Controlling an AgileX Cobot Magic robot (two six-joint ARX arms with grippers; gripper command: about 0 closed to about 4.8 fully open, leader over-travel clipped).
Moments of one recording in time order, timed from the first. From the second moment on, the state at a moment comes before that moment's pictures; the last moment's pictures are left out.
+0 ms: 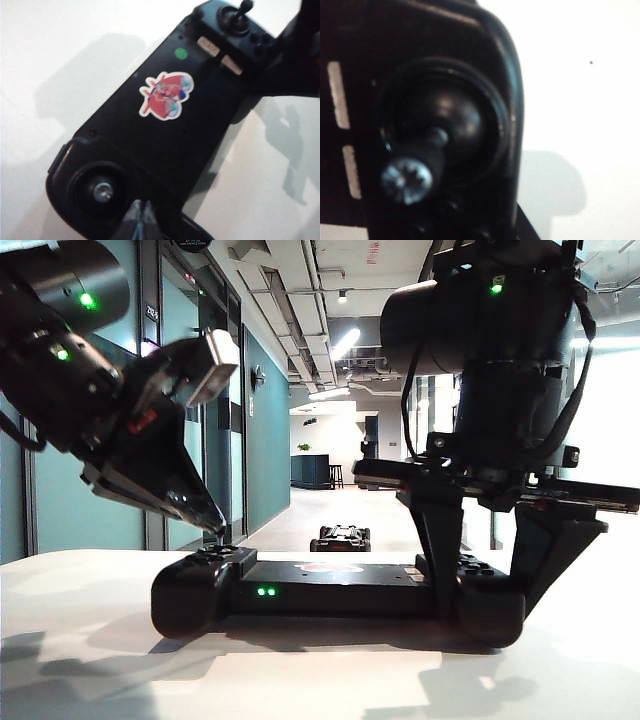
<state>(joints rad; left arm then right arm) -0.44 1.43 0.78 -0.29 0.56 0.25 0.64 1.66 1.04 -0.79 -0.01 0.64</state>
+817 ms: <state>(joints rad) -0.44 1.55 0.79 -0.19 0.61 0.23 0.64 1.66 1.04 -0.80 0.00 0.64</state>
